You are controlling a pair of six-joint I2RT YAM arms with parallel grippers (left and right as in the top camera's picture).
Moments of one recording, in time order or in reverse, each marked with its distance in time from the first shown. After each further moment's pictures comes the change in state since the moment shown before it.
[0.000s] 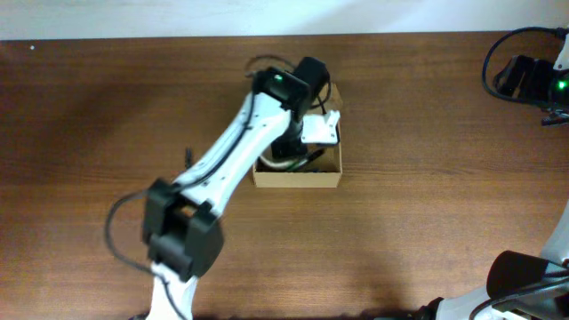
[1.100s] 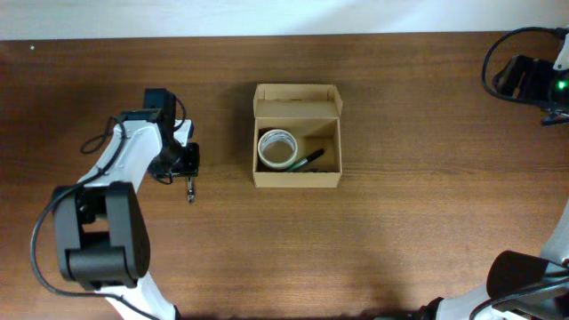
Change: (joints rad) left arm 0.602 -0.156 -0.711 0.445 0.072 -0.852; right arm 0.000 0.000 0.000 0.000 -0.003 0.000
